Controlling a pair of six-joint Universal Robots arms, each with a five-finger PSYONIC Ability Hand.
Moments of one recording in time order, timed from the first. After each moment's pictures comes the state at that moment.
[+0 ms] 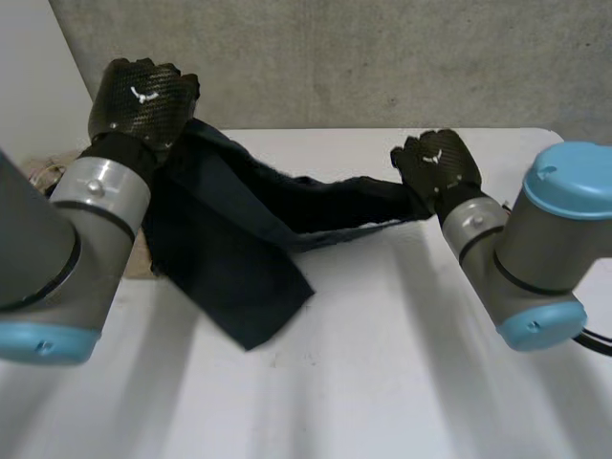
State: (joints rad) left arm 4.22 -1.72 -1.54 3.44 -1.66 3.58; right arm 2.03 -1.09 1.40 -0.31 1.49 2.67; left_hand 1.10 1.20 1.19 1.20 1.01; right_hand 1.06 1.18 1.18 1.19 0.98
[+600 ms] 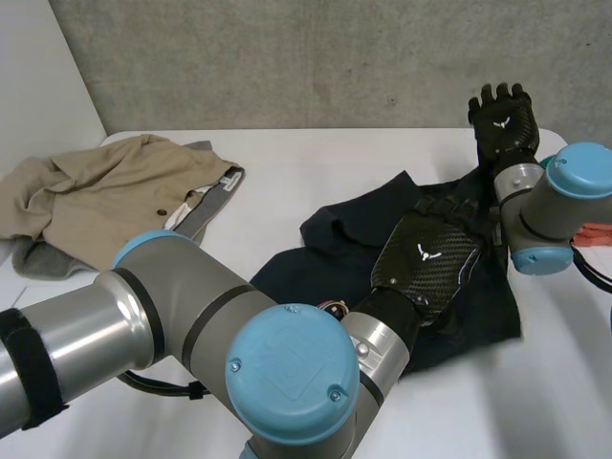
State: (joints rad) left arm 3.67 -2.21 -1.28 3.56 -1.62 3.25; right arm 1.78 -0.61 0.89 -0.51 1.48 2.53; left_hand 0.22 0.28 0.29 0.27 0.11; right_hand 0.21 0.22 0.22 0.24 0.07
